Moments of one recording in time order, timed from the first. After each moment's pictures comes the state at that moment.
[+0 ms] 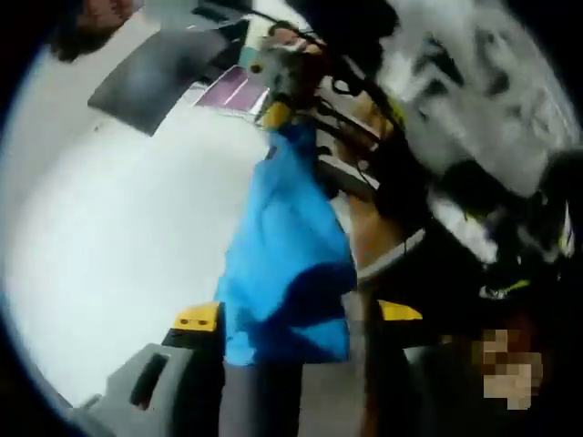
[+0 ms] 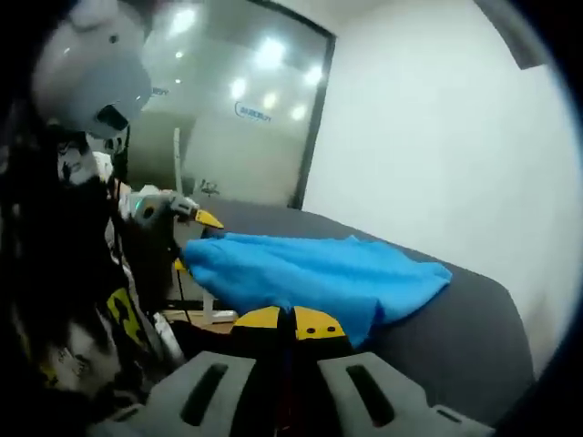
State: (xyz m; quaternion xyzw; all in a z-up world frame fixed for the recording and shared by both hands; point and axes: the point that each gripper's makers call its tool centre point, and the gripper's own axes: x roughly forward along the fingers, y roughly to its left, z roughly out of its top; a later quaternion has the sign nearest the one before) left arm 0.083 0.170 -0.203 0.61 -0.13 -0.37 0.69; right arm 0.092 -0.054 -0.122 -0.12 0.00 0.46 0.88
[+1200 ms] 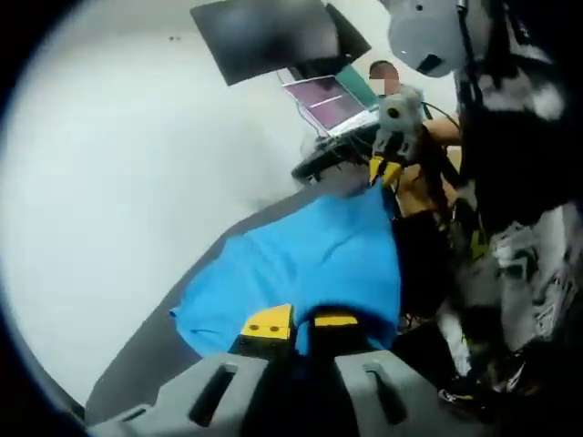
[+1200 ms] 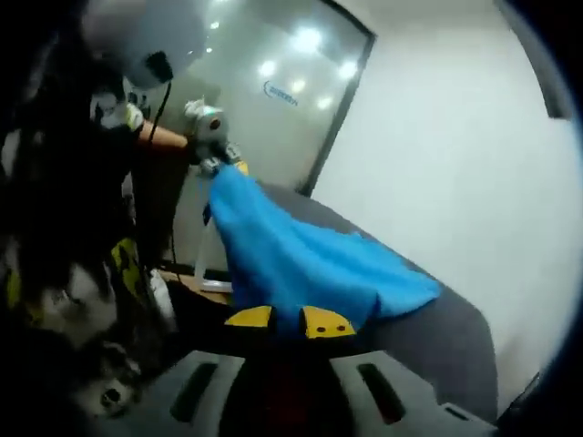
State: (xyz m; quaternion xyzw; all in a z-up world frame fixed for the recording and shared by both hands) left arm 0.112 0.141 -0.116 0.31 0.01 -0.45 0.83; right arm 0.071 -0.069 -0.147 -0.25 -0.03 0.43 0.86
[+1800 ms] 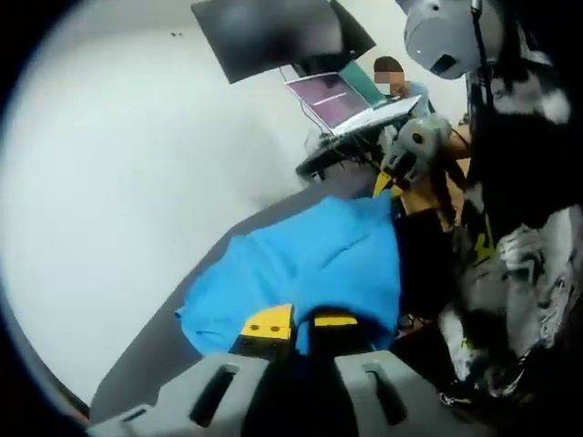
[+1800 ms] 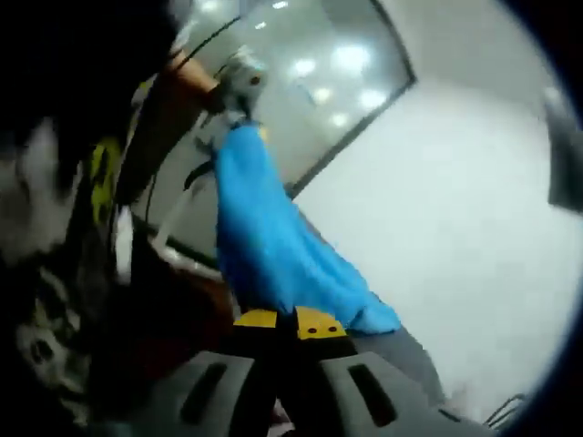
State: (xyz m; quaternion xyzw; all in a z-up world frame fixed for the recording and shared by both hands) left arm 0.110 0.139 -0.096 0.31 0.00 -0.44 0.84; right arm 0.082 -0.059 -0.160 -0.28 -0.12 0.39 0.87
